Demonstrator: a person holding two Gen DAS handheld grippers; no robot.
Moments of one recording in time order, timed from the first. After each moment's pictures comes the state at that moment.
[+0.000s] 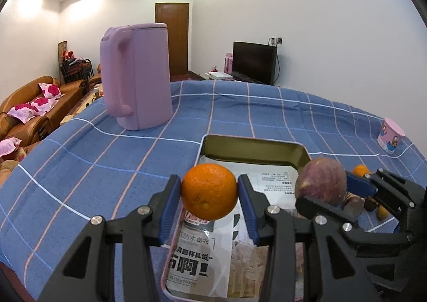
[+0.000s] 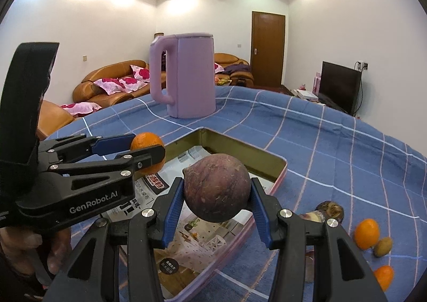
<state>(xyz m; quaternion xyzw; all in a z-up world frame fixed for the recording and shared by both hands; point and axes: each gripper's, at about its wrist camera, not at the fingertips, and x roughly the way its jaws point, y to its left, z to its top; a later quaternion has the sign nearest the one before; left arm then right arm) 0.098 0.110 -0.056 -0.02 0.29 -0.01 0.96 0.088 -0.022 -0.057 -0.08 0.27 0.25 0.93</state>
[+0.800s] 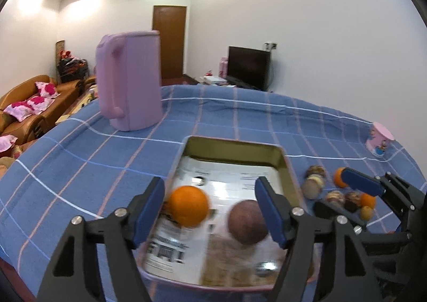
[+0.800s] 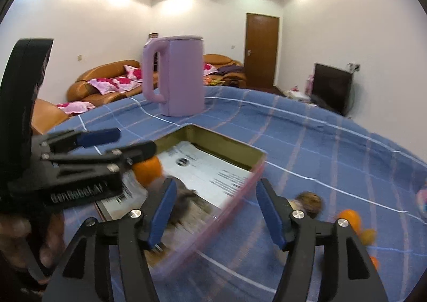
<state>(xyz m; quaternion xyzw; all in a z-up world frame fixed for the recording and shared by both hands) 0.075 0.089 -0.047 -0.04 0.27 -0.03 0.96 0.060 -0.061 -0.050 -0.09 0.25 0.21 0.94</state>
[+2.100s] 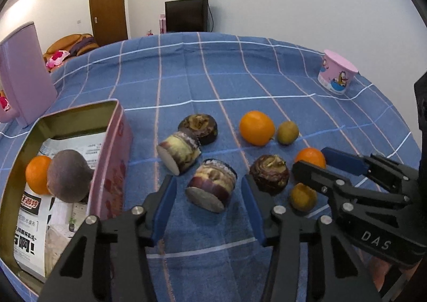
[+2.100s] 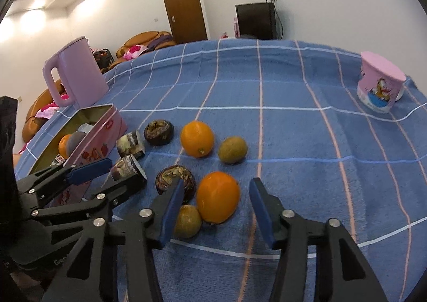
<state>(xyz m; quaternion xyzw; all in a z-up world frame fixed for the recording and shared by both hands) 0.113 -0.080 -0.089 0.04 0.40 -0.15 0.90 0.081 -0.214 -0.085 0.05 0.39 0.08 0.91</state>
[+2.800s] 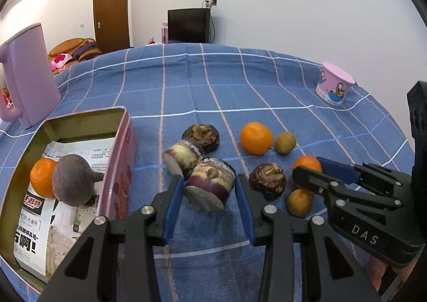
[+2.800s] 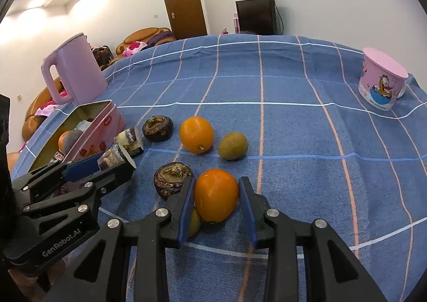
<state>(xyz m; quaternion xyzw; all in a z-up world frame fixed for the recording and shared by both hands) 0.105 -0.069 -0.081 0.02 0.37 -0.15 0.92 0.079 -0.211 -0.084 0.04 0.39 0.07 0.92</state>
